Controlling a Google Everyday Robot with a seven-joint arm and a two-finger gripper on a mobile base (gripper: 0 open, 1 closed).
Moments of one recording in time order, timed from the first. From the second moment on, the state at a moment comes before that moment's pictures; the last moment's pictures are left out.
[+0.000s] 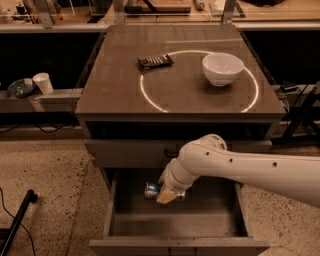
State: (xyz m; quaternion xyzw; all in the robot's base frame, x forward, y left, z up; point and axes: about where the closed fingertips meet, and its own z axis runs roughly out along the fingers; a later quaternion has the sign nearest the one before) arm 0.495 -0.012 0.550 -0.65 0.73 0.11 0.18
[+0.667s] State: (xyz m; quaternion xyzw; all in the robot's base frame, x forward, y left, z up) arm 0.505 -0.025 0.440 -0.66 0.70 0.13 0.23
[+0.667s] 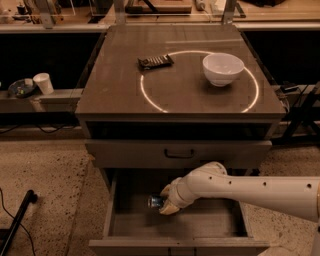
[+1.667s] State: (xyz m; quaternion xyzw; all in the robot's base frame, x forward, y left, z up) arm 0.500 -0.024 0.399 -0.68 0.67 0.14 0.27
